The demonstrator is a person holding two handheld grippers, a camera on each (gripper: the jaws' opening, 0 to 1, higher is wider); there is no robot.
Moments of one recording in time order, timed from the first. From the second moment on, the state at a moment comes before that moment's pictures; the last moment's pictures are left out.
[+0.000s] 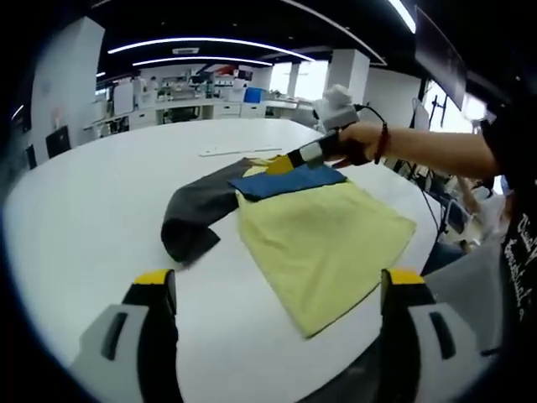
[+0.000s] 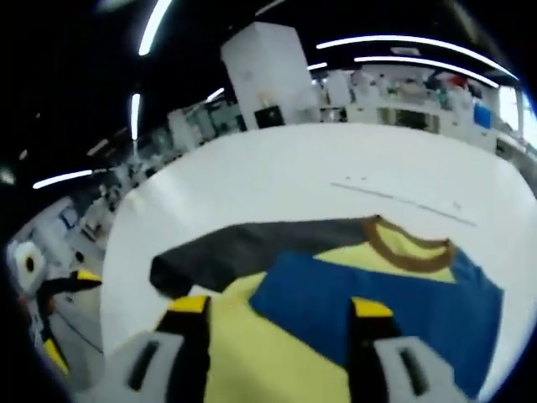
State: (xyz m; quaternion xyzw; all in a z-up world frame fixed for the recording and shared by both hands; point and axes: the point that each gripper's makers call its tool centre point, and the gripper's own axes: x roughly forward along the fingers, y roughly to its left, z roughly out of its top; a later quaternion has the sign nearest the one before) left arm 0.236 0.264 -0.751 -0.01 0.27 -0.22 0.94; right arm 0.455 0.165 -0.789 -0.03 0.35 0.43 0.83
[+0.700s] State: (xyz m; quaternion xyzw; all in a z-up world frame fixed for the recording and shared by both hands) left arm 0.246 0.292 -0.749 0.00 0.28 -0.19 0.94; right arm 0.446 0.073 -0.787 -0.04 0.35 0.37 0.86
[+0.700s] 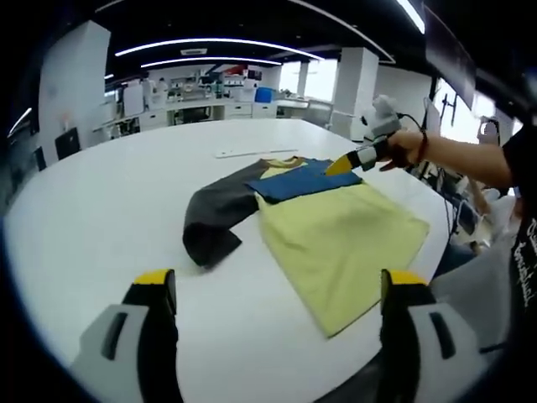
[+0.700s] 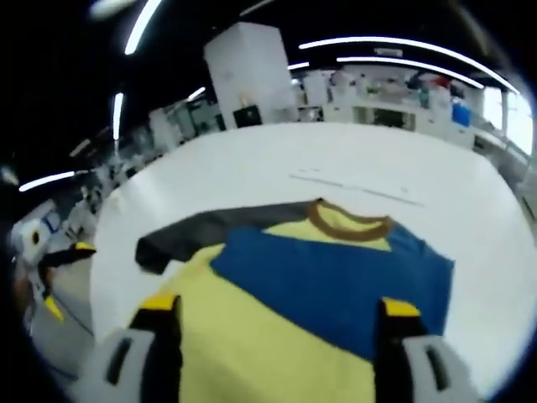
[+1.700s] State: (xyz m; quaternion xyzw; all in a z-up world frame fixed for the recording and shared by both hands) left arm 0.293 0.366 -0.766 0.01 0.25 -0.07 0.96; right arm 0.466 -0.050 -0.824 -0.07 0.35 0.28 0.89
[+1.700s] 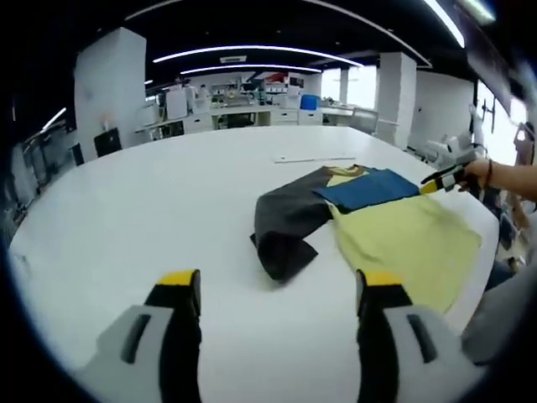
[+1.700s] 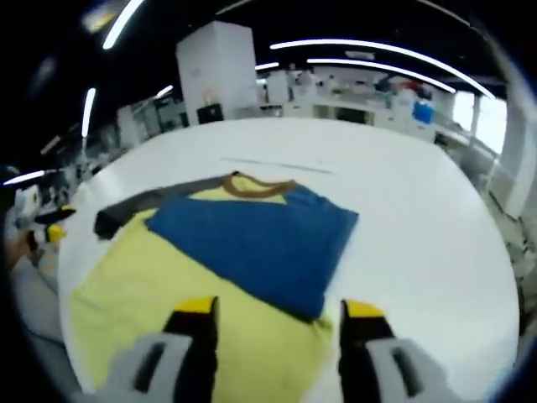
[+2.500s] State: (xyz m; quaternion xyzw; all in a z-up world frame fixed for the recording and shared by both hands) left arm 0.330 0.374 -0.807 0.01 0.27 -0.06 0.96; right arm 0.473 -0.082 -0.846 -0.08 0.37 0.23 0.90
